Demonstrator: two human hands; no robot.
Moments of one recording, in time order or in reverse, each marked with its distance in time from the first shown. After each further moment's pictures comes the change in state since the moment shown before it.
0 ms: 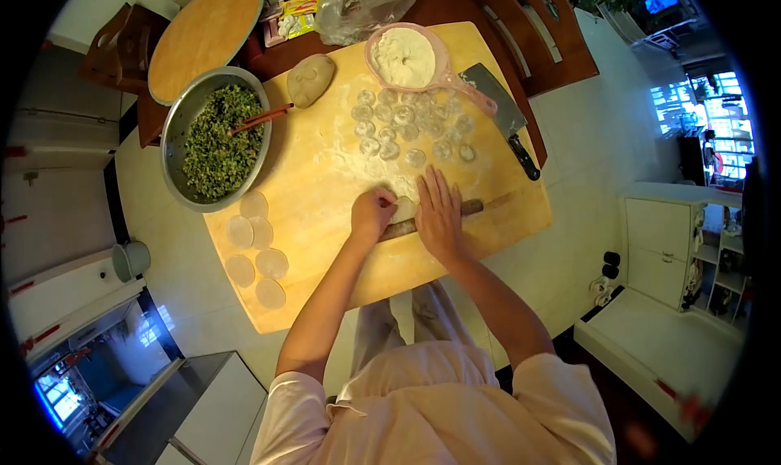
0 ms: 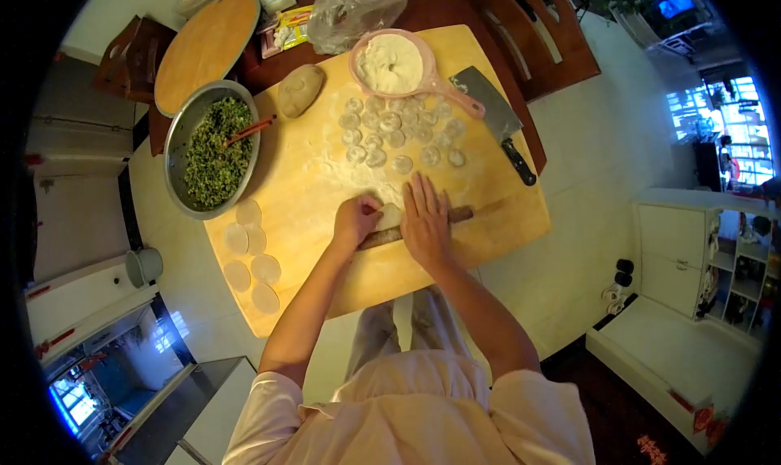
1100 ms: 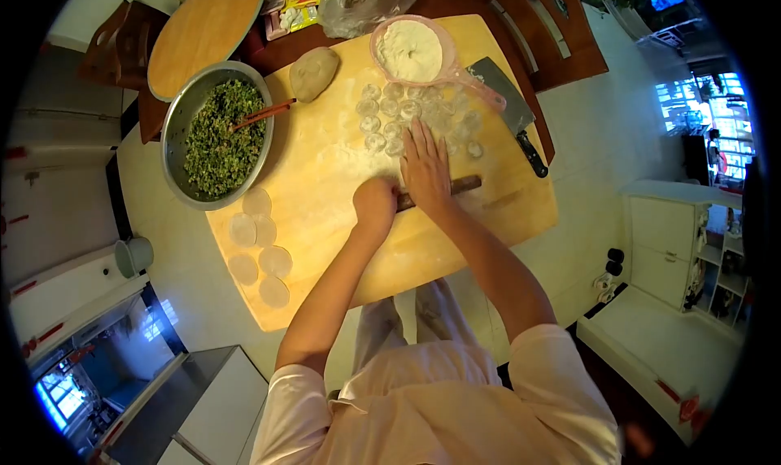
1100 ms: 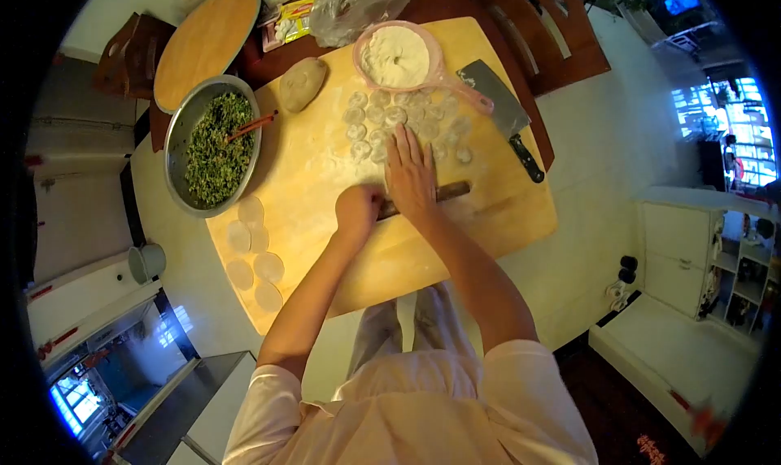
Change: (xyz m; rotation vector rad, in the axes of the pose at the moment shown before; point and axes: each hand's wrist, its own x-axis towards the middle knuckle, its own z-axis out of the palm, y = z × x) left_hand 0.012 0.022 -0.006 0.626 0.106 0.196; right_hand 0.085 -0.008 0.013 0.150 0.062 -0.030
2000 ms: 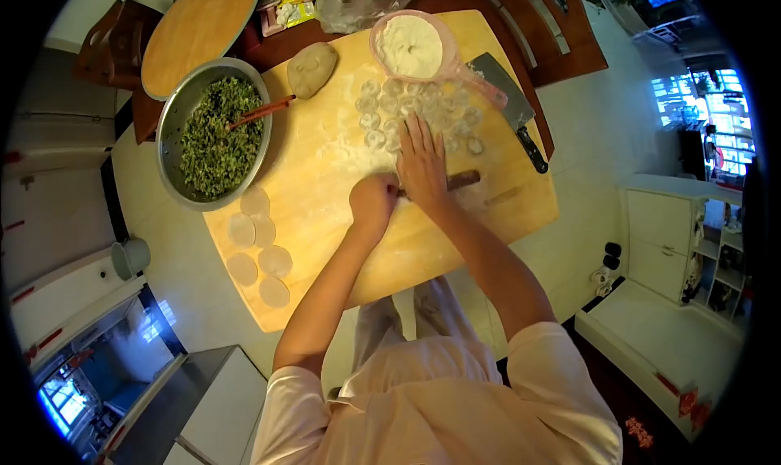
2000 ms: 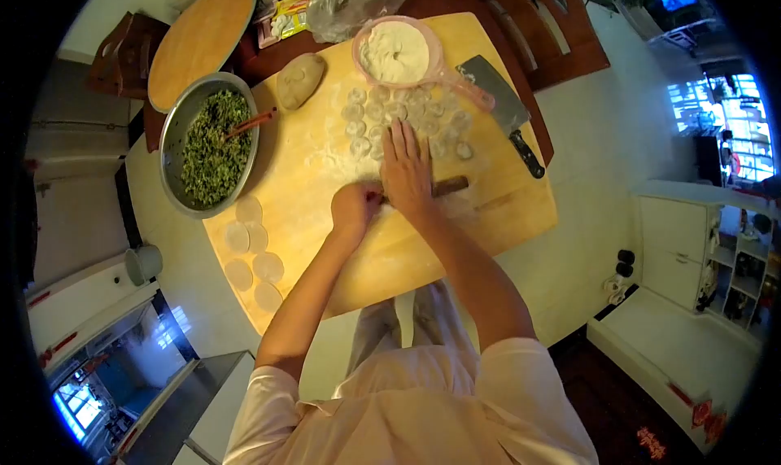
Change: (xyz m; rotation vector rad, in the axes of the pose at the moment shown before) left_hand 0.001 -0.013 0.002 -0.126 0.035 -0.003; right_hand 0.003 -0.010 0.007 -0.113 0.029 0.001
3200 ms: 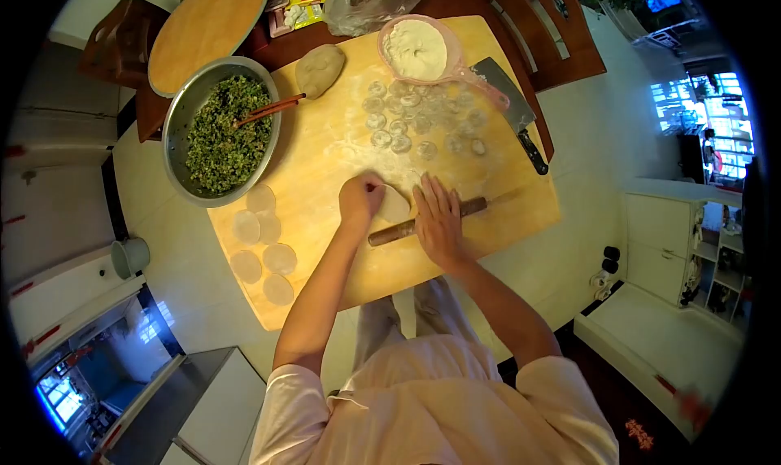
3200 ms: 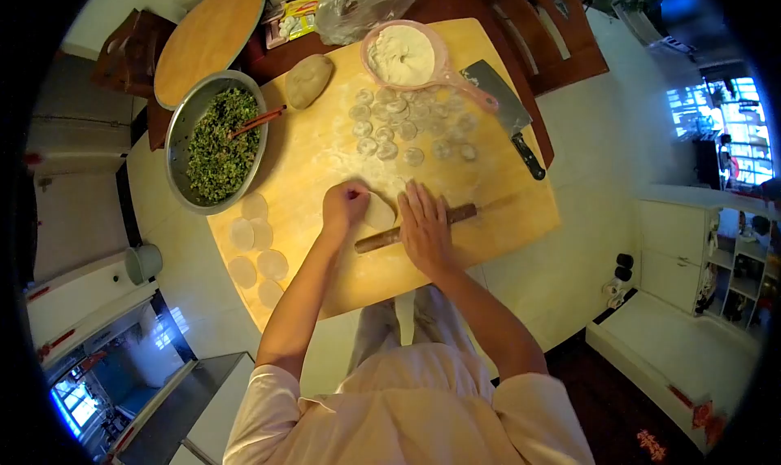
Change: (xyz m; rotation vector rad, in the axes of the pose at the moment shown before) left_hand -0.007 -0.032 -0.010 -0.406 0.042 -0.157; right_hand -0.098 -0.009 -0.024 0.014 -0.157 -0.045
